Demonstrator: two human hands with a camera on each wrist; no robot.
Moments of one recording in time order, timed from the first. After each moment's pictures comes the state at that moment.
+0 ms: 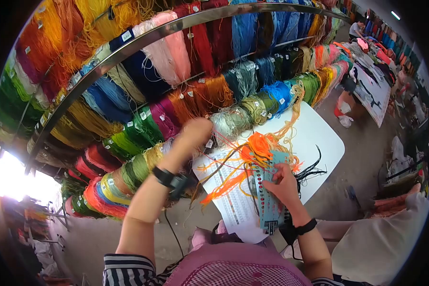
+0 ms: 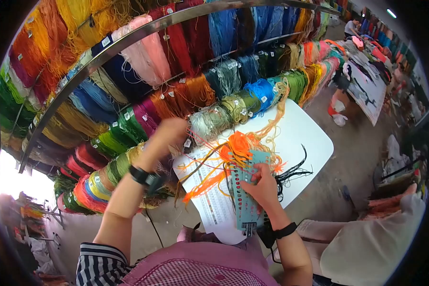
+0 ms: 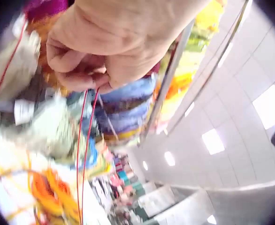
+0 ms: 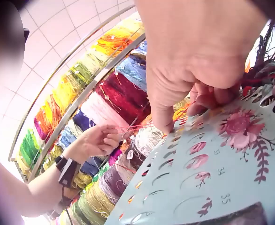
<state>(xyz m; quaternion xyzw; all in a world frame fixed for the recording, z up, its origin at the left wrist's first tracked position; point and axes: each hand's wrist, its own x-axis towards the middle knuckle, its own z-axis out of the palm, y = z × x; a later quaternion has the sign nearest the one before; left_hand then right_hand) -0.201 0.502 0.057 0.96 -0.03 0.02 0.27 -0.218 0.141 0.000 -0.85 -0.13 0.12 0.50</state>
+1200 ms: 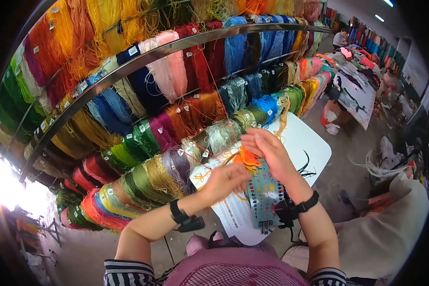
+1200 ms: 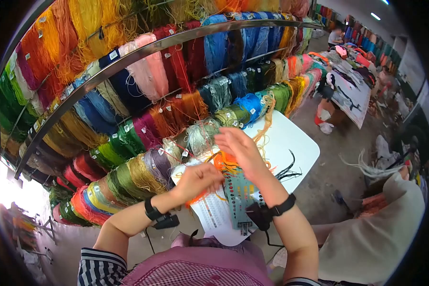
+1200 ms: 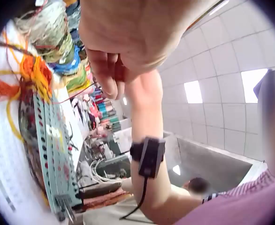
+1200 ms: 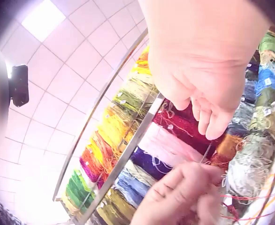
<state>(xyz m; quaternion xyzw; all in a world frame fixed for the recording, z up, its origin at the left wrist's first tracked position) -0.295 0.362 0.095 0.70 -0.02 -0.06 0.71 -0.190 0.211 0.126 -0.58 -0.23 0.19 0.76</state>
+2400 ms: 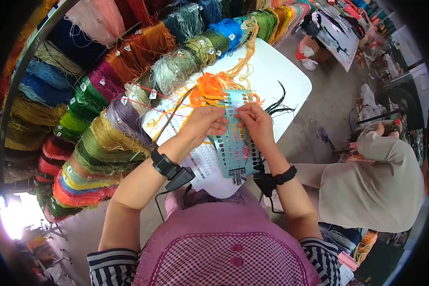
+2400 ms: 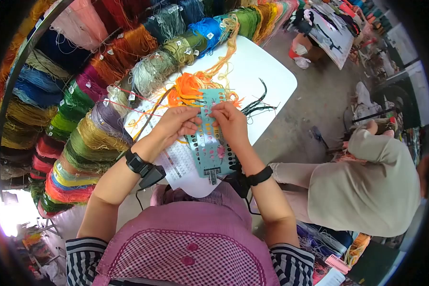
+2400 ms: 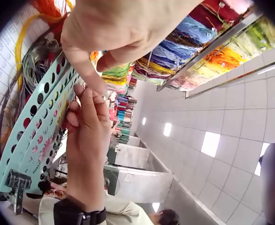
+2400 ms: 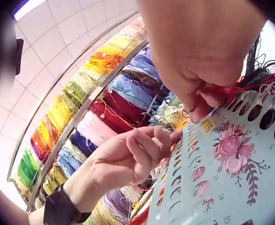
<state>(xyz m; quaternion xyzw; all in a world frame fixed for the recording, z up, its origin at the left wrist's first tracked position) -0.243 0.316 0.012 0.54 0.17 -0.23 0.80 -0.216 0.126 -0.001 -0.76 -0.07 0.09 0.64</state>
